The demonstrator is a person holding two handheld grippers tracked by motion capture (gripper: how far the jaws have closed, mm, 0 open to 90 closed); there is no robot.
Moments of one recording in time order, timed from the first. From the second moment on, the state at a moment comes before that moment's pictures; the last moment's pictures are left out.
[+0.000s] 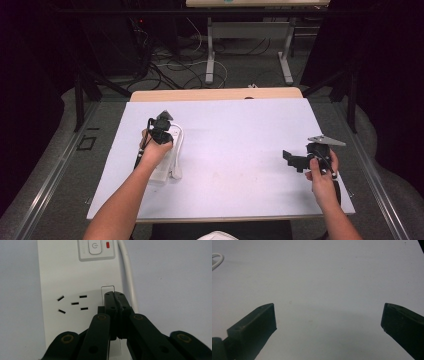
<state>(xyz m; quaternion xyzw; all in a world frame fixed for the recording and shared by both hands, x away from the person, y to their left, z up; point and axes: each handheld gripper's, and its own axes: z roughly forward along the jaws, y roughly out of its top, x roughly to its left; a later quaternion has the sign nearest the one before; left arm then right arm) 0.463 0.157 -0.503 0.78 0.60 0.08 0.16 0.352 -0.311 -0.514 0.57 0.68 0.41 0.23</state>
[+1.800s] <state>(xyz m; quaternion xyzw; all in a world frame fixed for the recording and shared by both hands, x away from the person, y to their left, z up) 0.457 0.160 -0.496 0.78 0.59 0.08 0.20 0.354 -0.314 -0.517 0.56 0.68 0.40 0.23</state>
